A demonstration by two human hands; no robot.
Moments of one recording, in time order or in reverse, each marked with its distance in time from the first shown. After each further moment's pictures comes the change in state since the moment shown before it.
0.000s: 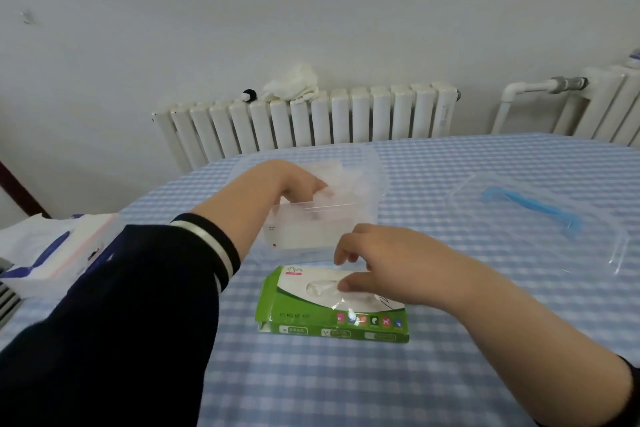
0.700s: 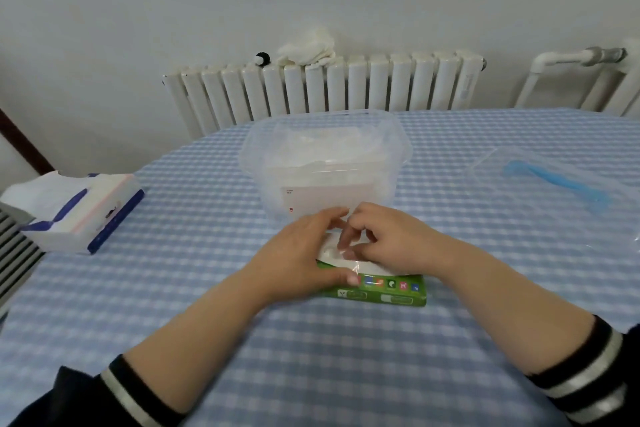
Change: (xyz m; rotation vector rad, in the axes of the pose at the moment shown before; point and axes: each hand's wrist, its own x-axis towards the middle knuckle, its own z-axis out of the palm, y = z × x) left_hand -0.058 -0.020 0.167 -0.319 0.643 0.396; right_hand 0.032 0.015 0.049 0.298 0.032 -0.068
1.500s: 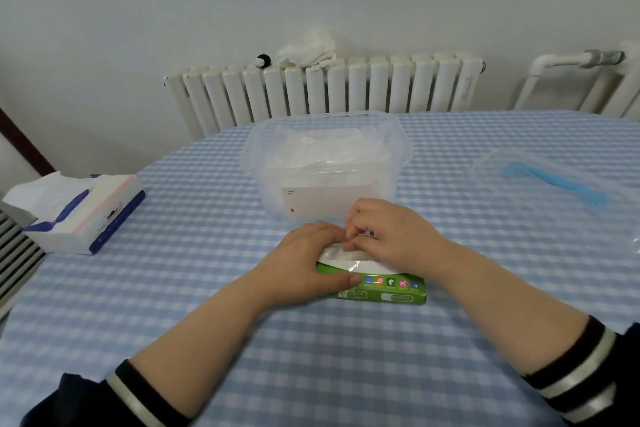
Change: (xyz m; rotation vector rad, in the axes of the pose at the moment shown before) left_hand -0.001 -0.007 0.011 -0.058 -0.050 0.001; right_hand 0.002 0.006 0.006 -0.083 0.168 -0.121
